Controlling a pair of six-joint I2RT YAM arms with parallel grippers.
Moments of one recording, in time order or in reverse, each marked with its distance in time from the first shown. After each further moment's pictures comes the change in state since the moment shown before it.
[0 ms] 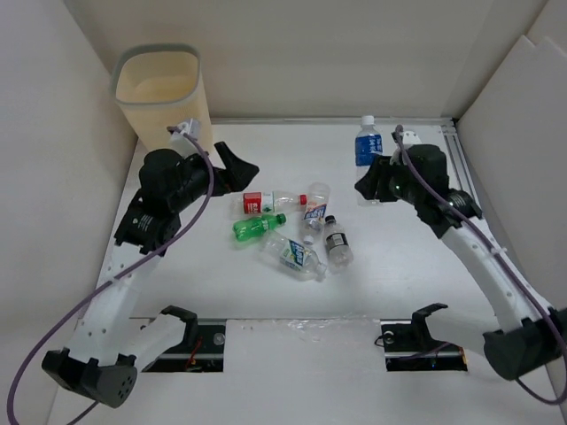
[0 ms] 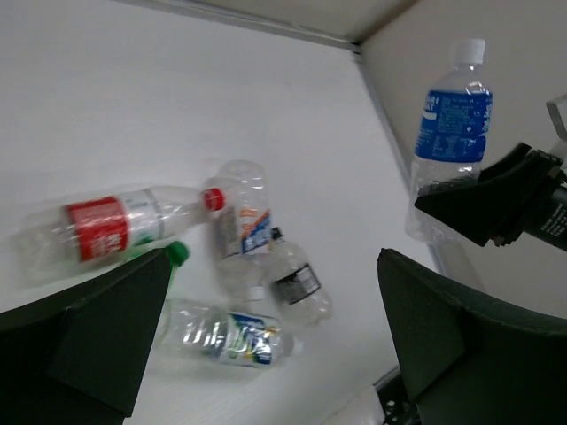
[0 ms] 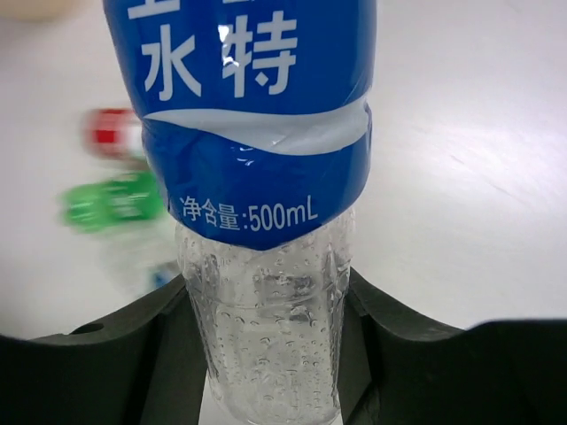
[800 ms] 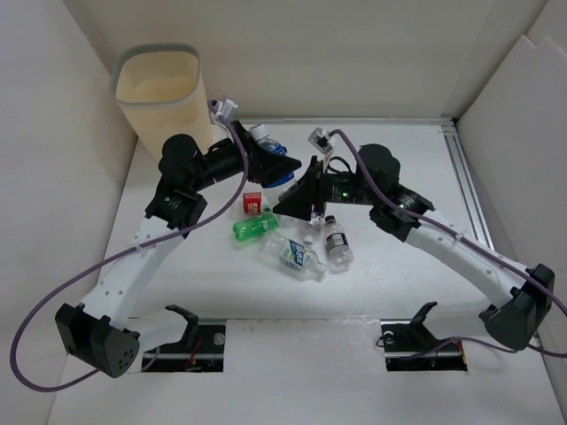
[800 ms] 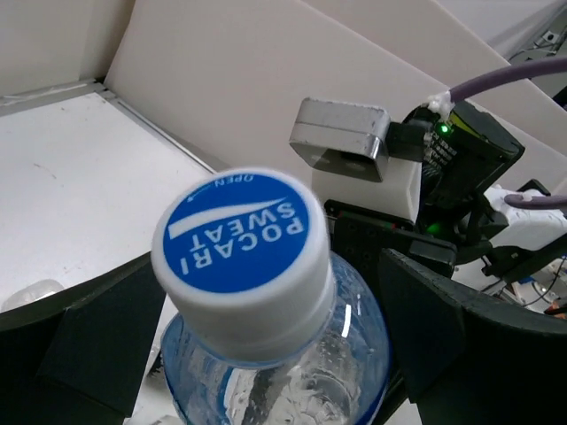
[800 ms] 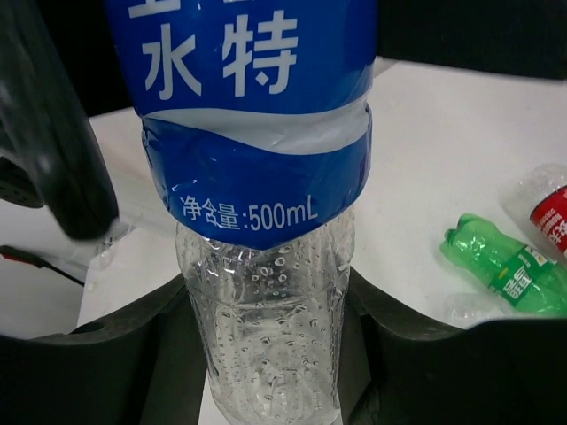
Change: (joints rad) left arm -0.122 0.194 0.013 0.632 0.463 -0.126; right arm 0.403 0.097 0.080 0.541 -0.615 0.144
